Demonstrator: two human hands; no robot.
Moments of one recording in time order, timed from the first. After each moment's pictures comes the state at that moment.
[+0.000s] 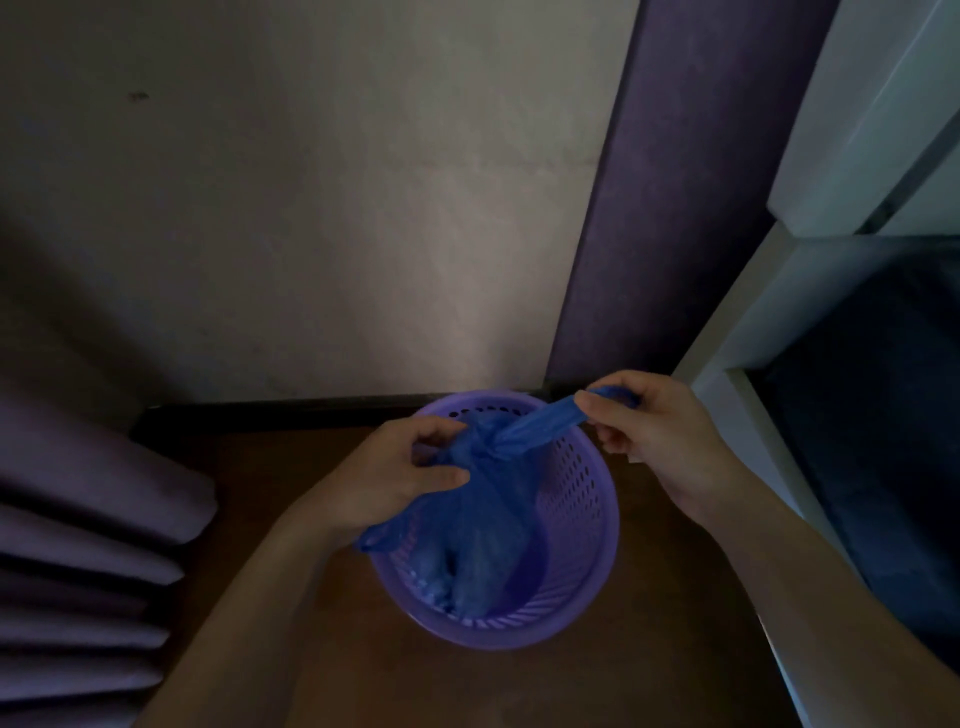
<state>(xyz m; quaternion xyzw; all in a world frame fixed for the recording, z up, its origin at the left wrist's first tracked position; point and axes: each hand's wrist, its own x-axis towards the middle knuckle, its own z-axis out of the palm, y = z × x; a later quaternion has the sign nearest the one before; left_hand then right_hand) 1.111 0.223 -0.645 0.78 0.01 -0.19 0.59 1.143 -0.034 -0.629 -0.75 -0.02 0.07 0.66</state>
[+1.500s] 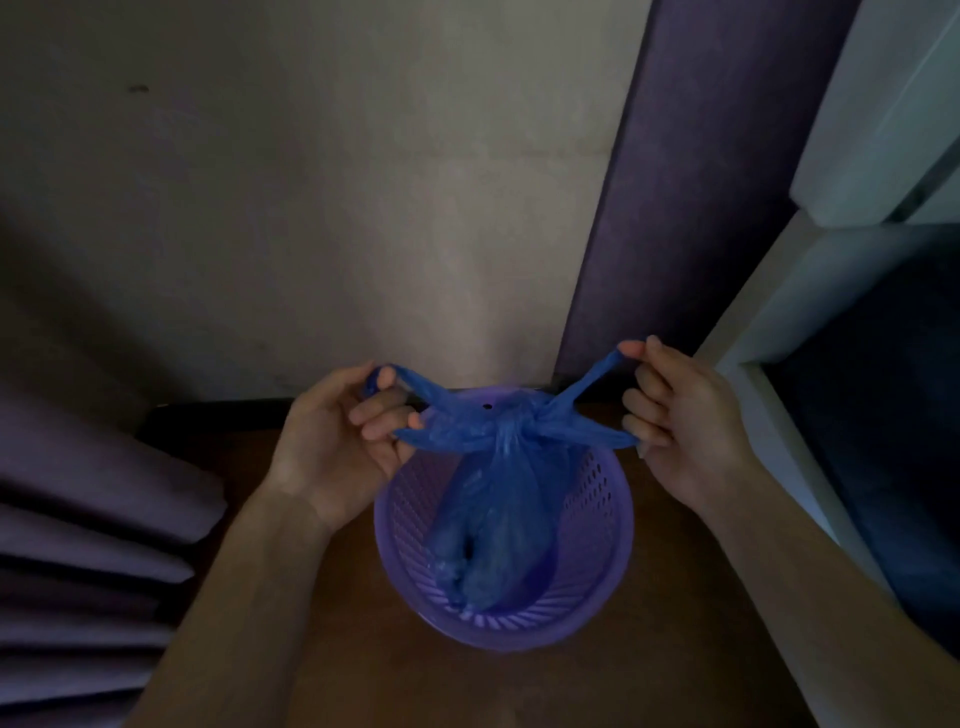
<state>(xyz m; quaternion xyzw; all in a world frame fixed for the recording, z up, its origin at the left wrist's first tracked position) 1.120 0.245 -0.627 0.27 0.13 -0.16 0.94 1.155 -0.028 -0.627 -0.53 0.13 0.06 0.84</state>
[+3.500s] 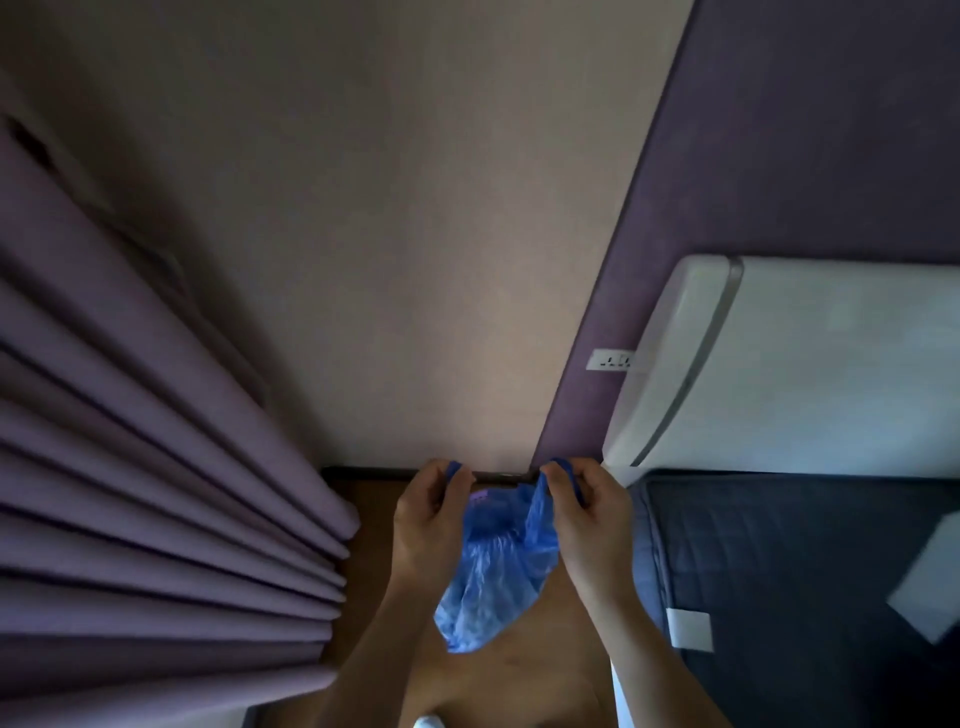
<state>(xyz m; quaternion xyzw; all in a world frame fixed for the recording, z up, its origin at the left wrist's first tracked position) 0.971 0.190 -0.072 0.71 0.18 0.11 0.67 0.999 0.032 -0.072 -0.79 0.03 -0.09 0.61</state>
